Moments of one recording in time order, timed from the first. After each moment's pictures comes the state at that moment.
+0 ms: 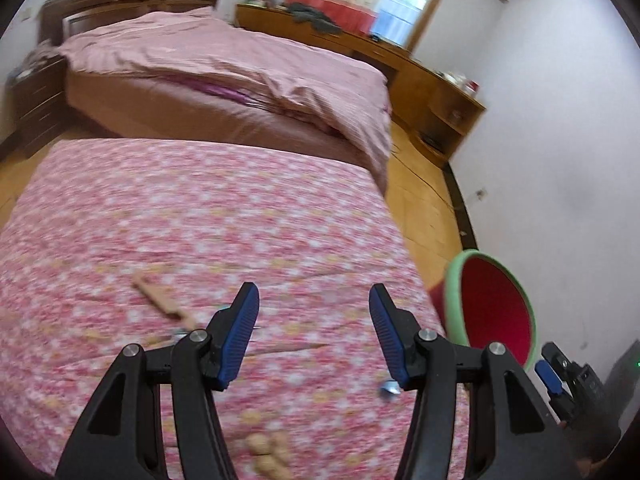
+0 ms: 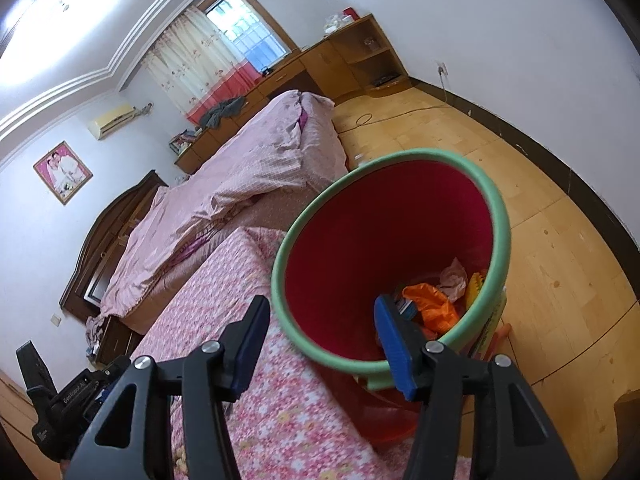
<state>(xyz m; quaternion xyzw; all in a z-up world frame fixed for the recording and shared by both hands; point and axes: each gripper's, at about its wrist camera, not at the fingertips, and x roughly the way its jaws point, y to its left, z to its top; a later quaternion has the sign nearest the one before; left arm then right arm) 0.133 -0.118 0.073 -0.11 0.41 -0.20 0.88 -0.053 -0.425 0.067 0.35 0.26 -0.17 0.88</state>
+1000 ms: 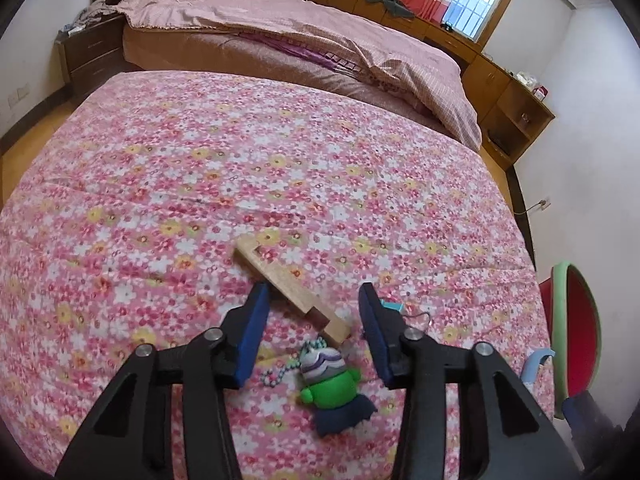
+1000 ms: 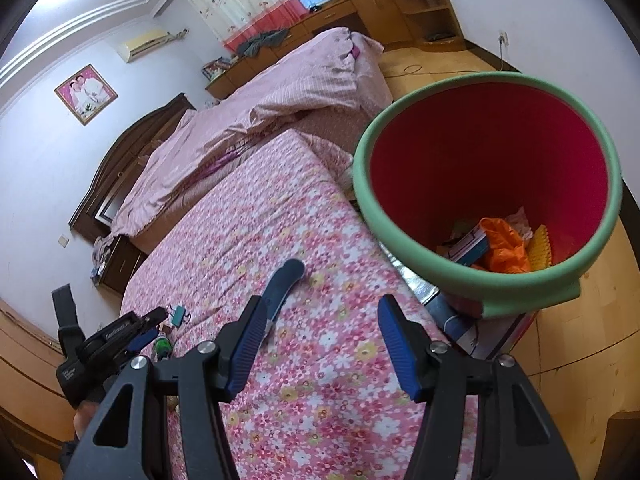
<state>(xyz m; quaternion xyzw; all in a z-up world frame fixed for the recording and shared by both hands) 0.189 -0.073 -0.014 -0.11 0.46 -0.10 0.87 0.000 -0.344 0.029 0.31 0.36 -0.08 0.88</state>
